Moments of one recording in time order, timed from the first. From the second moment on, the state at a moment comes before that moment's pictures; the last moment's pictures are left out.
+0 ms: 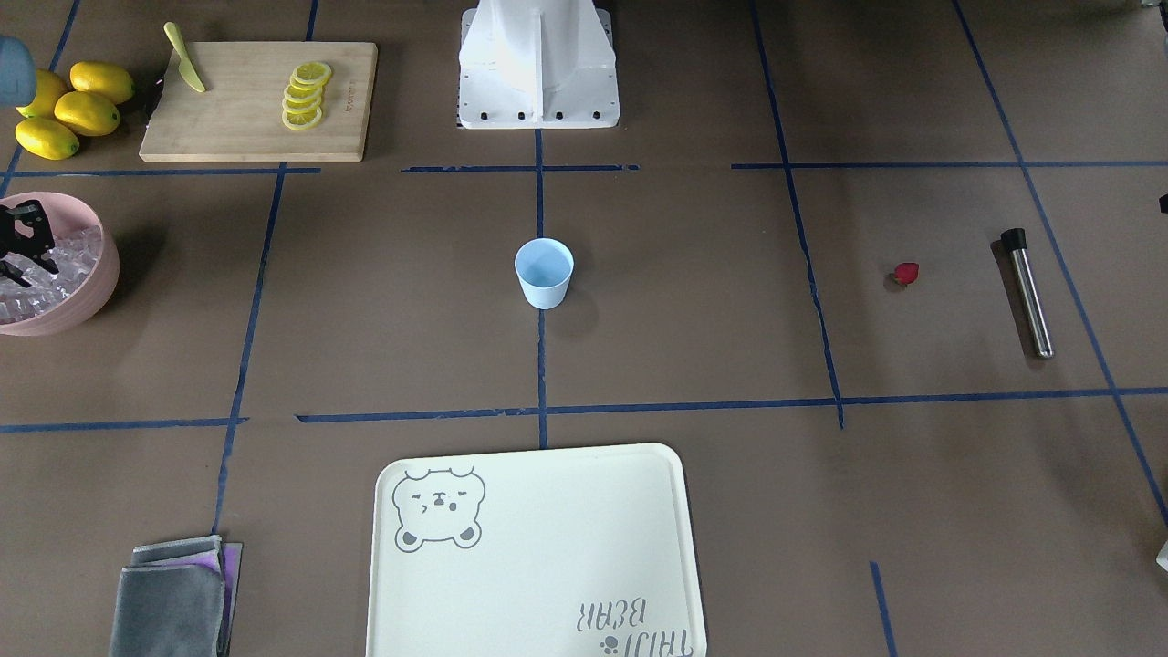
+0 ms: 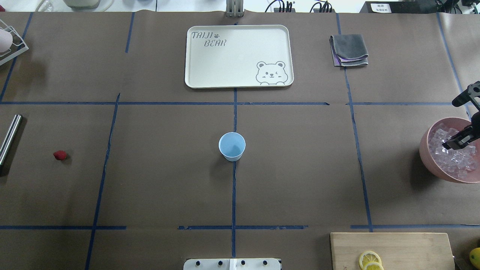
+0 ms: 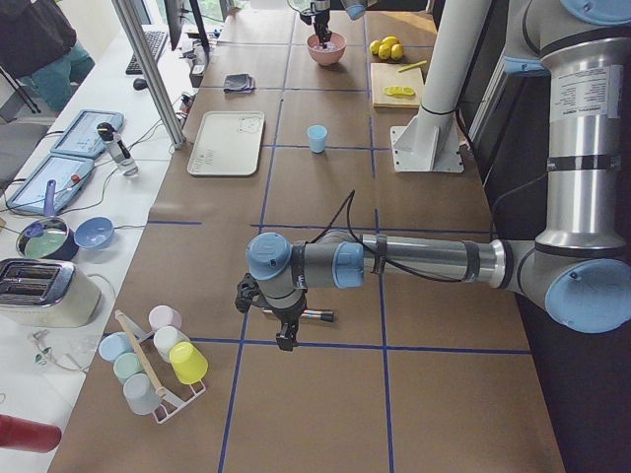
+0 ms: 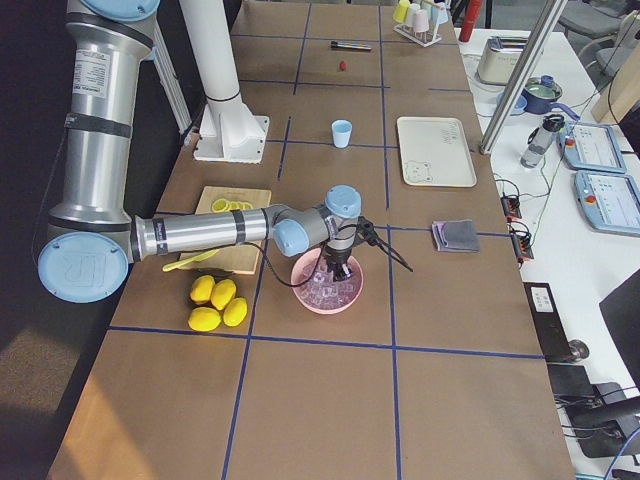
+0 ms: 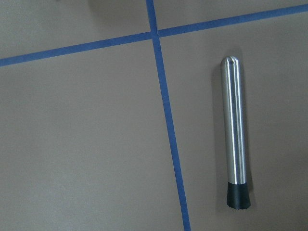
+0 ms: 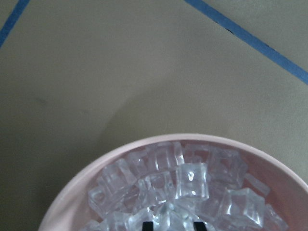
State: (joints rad) left arm -1.50 -1.49 -1.70 -1.46 -2.35 0.17; right arm 1.09 -1.72 1.82 -1.26 2.24 0.04
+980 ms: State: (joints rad) left arm -1.50 -1.49 -1.71 -1.46 -2.36 0.17; right arm 1.04 -1.22 1.91 -1.82 2.23 0.26
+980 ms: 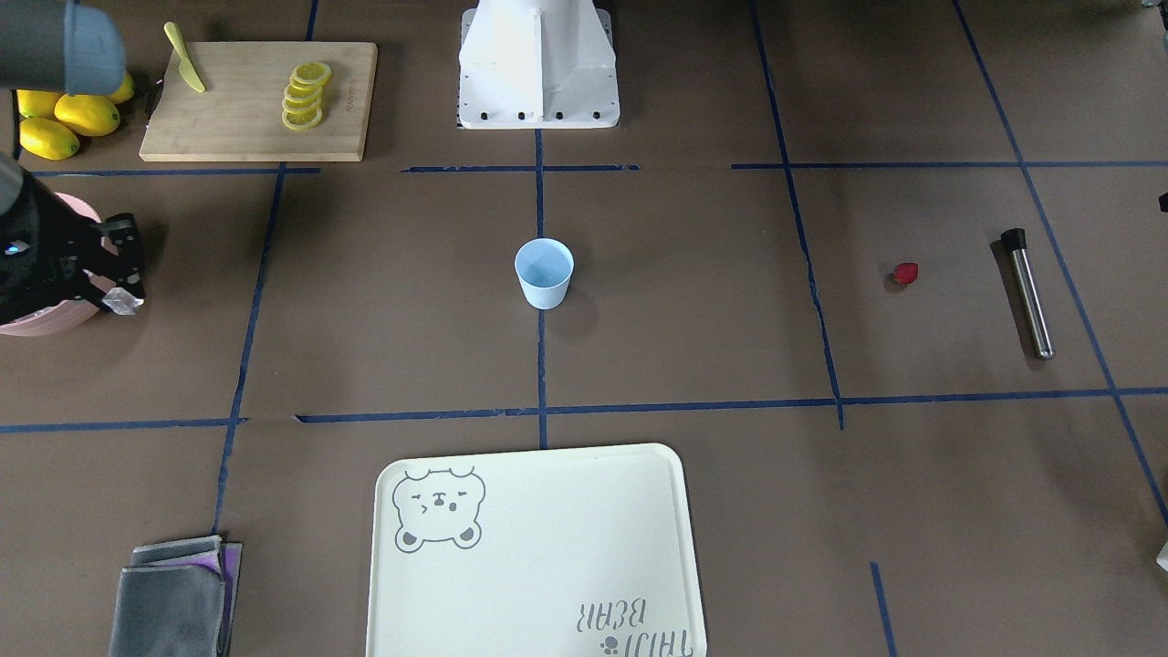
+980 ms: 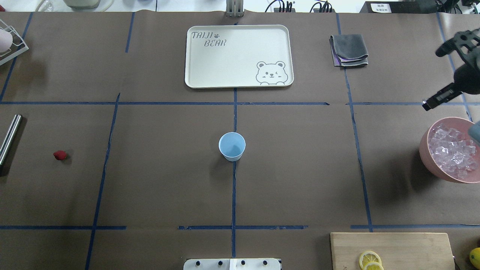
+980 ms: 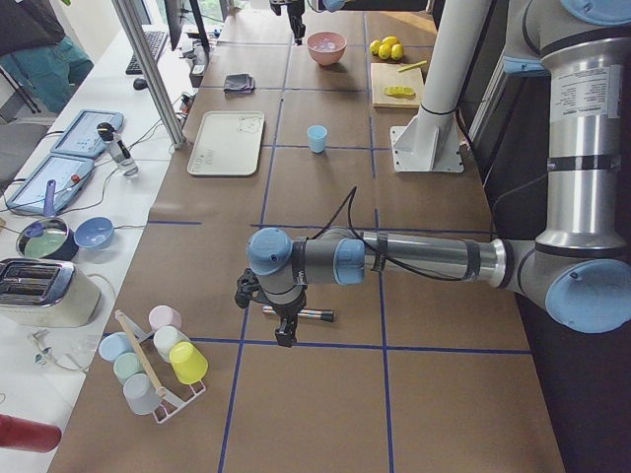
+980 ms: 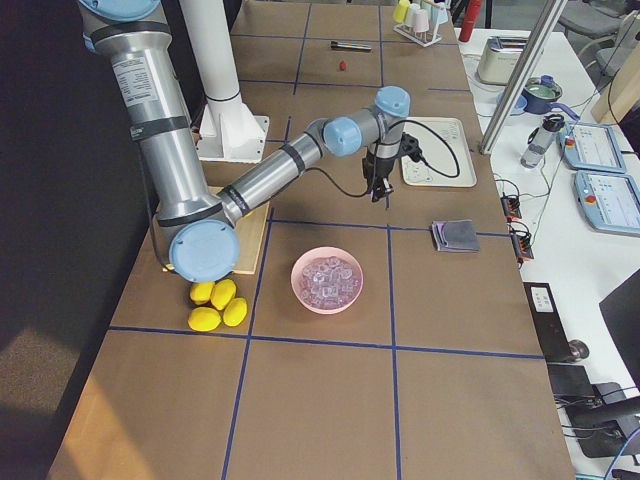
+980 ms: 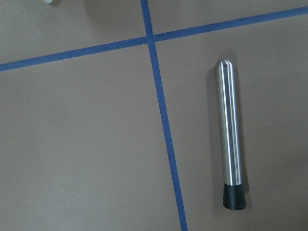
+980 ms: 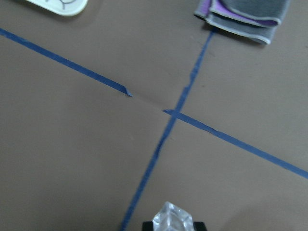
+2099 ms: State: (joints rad) left arm -1.50 -1.49 -1.71 -1.46 -2.36 0.17; right arm 0.50 -0.63 1.60 -1.87 1.87 1.09
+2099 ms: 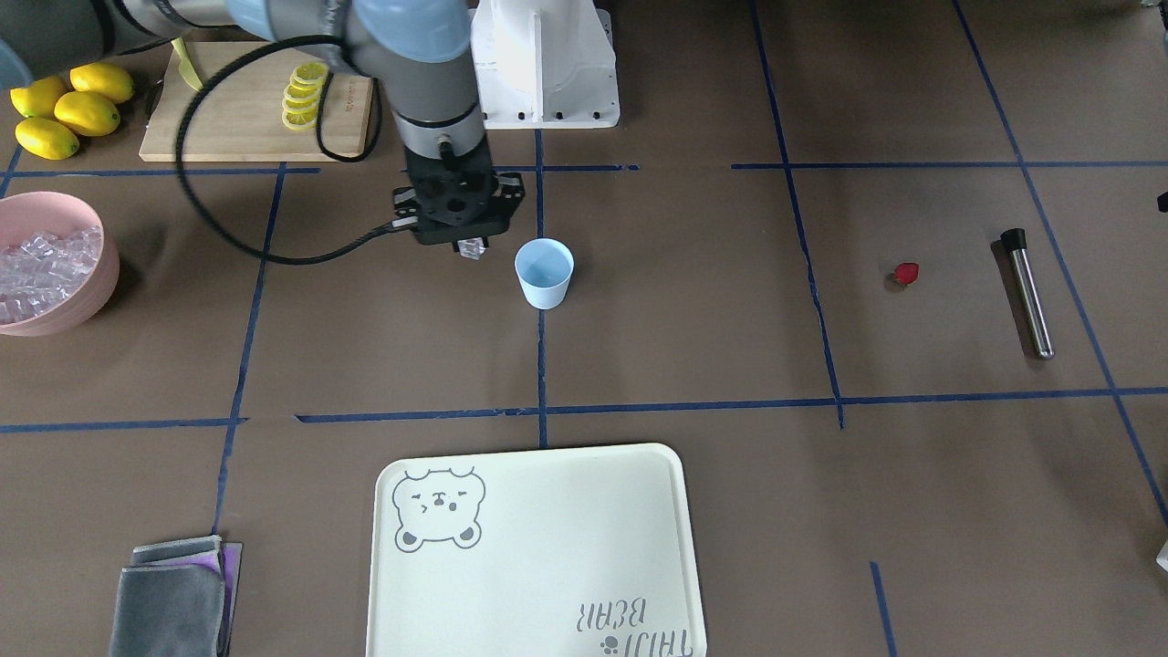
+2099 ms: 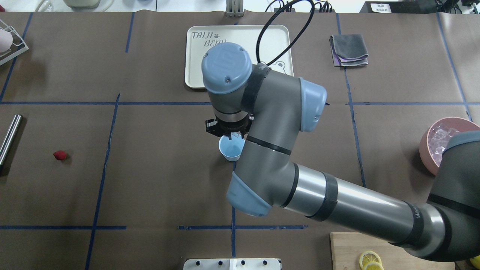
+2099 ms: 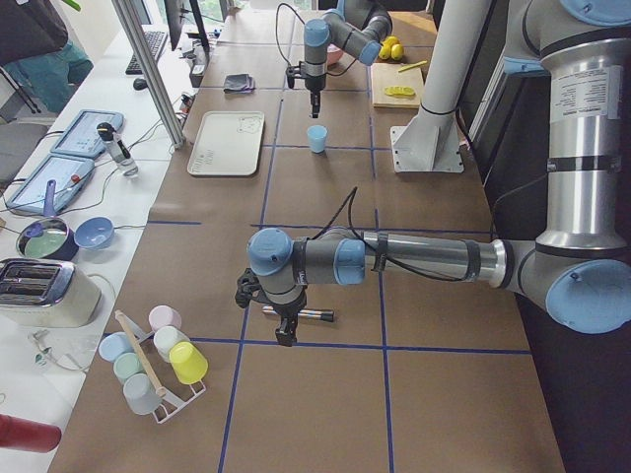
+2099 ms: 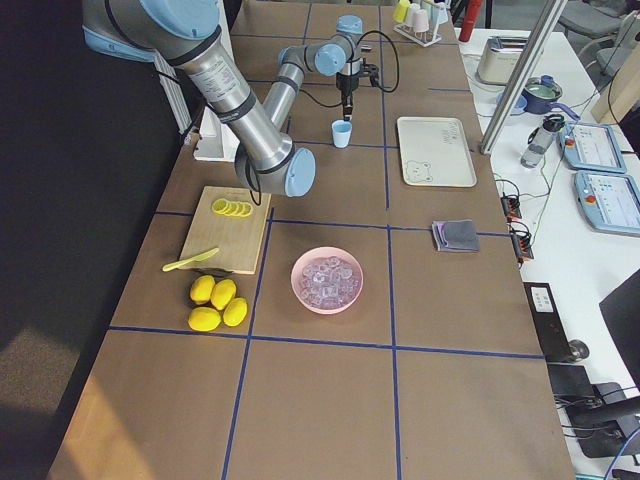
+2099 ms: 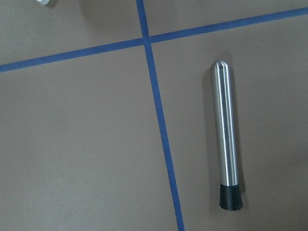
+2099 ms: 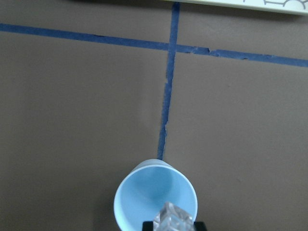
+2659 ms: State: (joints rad) left arm -1.50 -1.49 -1.71 -1.46 -2.36 0.17; right arm 0.48 -0.65 1.56 -1.81 1.85 1.10
